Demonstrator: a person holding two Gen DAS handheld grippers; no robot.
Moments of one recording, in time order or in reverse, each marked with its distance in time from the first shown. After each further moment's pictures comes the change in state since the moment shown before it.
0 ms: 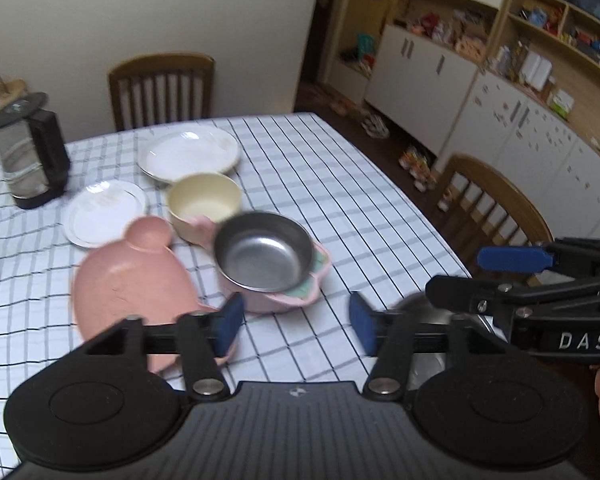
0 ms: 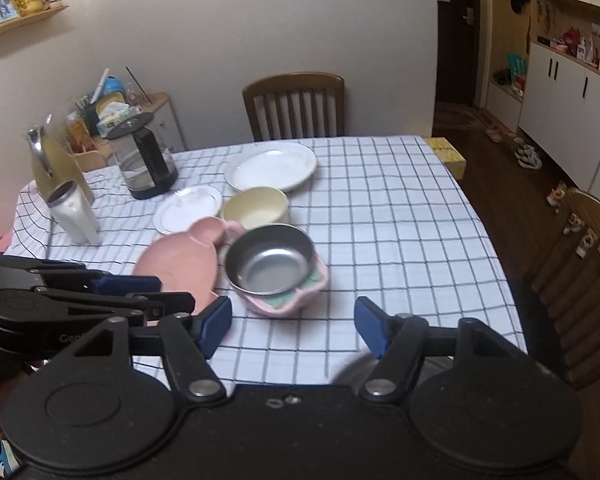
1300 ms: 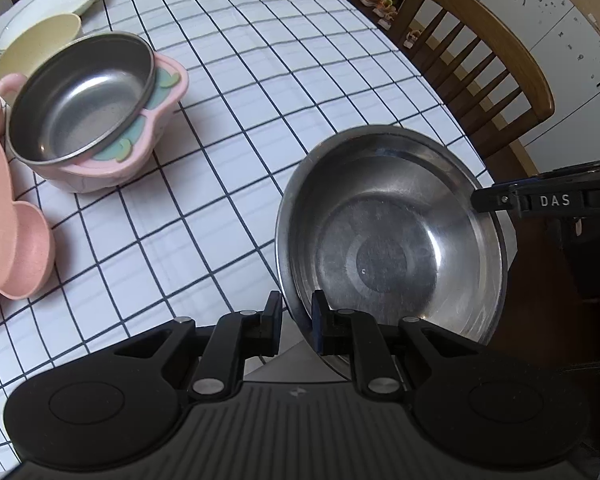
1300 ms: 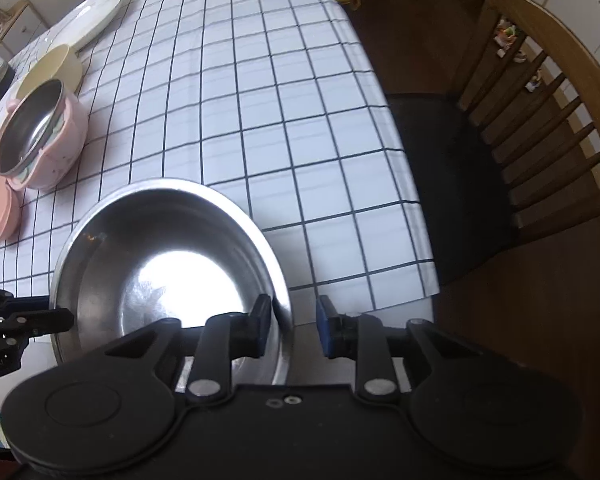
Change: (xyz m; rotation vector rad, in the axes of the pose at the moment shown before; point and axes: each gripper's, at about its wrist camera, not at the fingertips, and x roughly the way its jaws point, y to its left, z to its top) left arm 0.152 -0.093 -0.046 0.098 0.513 -0.104; right arm 0.082 -0.190 -0.074 0.218 0.504 -0.184
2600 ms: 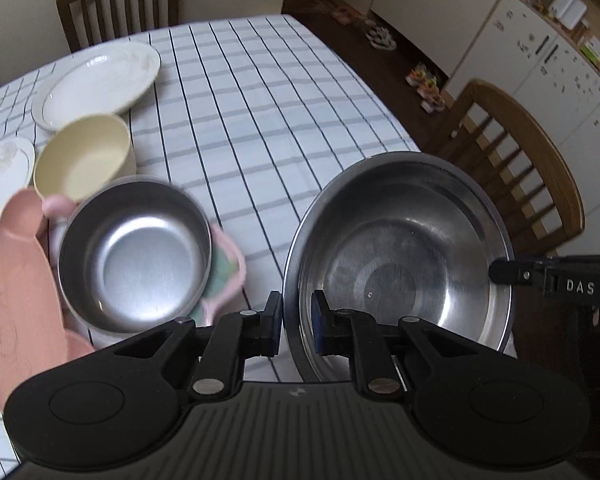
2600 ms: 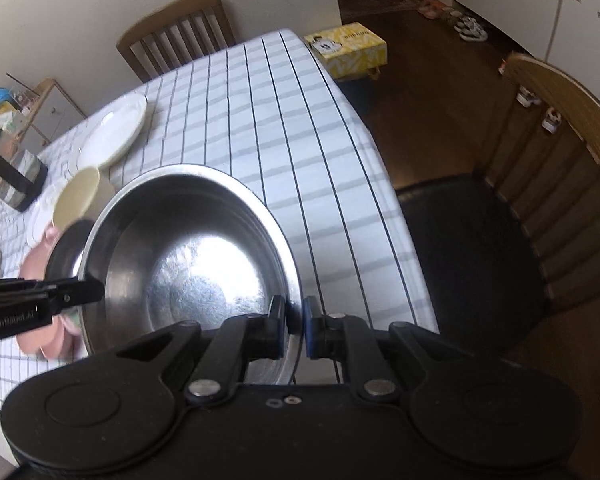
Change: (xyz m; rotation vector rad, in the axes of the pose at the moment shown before) left arm -0.023 0.022 0.087 -0.126 -0.177 0.072; right arm -0.025 -0.007 0.081 0.045 -0.181 0.132
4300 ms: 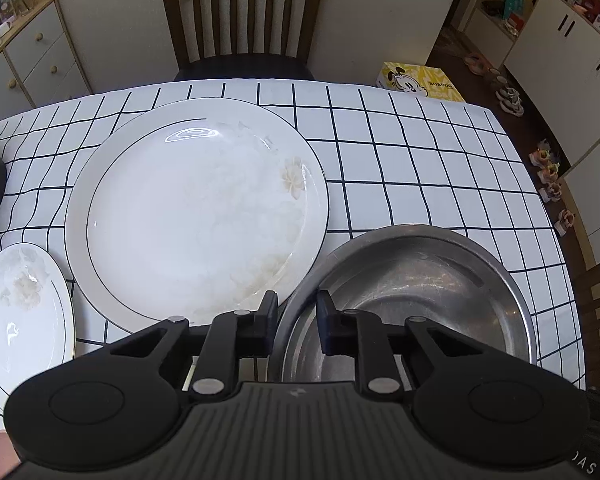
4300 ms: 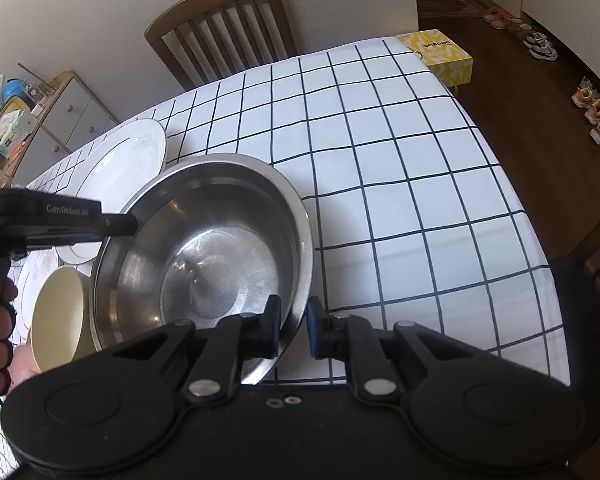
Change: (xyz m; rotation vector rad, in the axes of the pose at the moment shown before) left arm 0.119 0.152 0.205 -0.280 -0.042 0.233; right arm 0.163 0.082 0.157 -0.085 0.013 0.114
